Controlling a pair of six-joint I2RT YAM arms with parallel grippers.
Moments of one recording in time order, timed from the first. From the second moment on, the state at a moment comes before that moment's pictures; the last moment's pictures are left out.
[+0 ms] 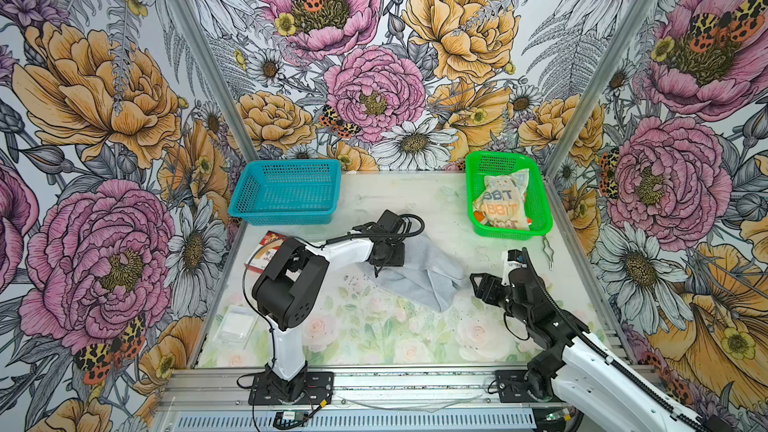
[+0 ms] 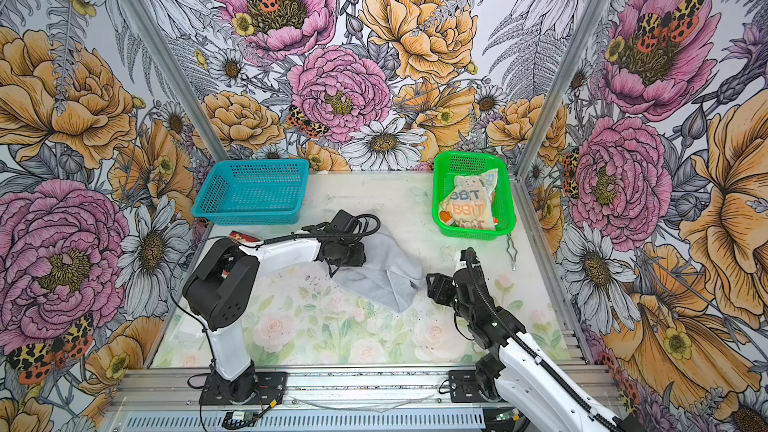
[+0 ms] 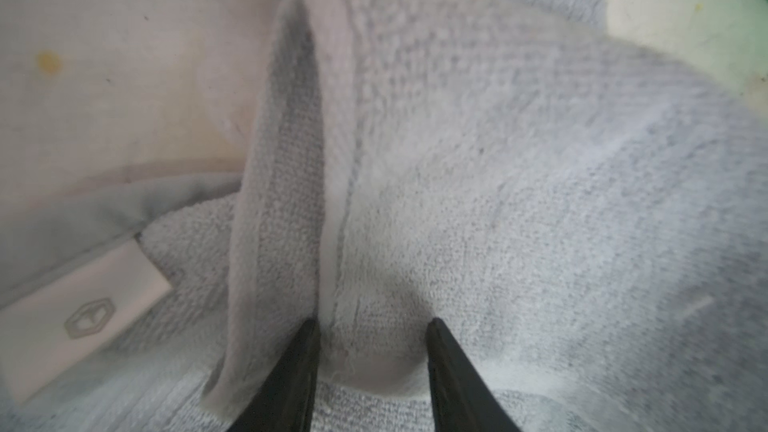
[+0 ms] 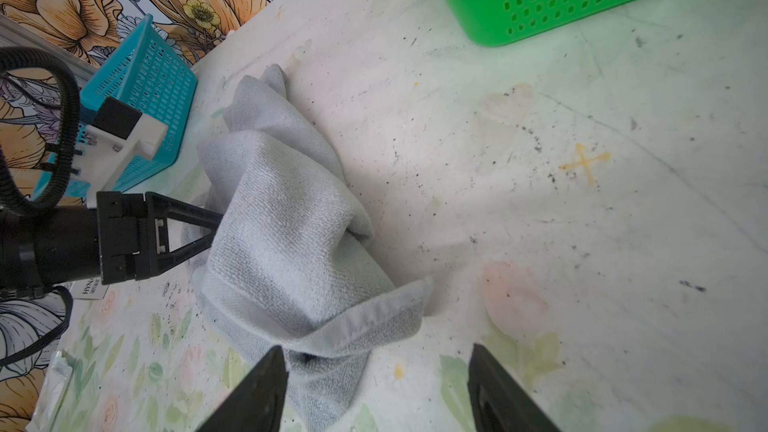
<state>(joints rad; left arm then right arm) -0.63 1.87 1.20 -0.44 0.07 -0.52 0.47 0.68 0.34 -0.29 0.02 0.69</state>
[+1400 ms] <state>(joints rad) -0.64 1.70 1.17 -0.48 0.09 -0.54 0.46 0.79 0.34 -0.22 -0.01 0.67</state>
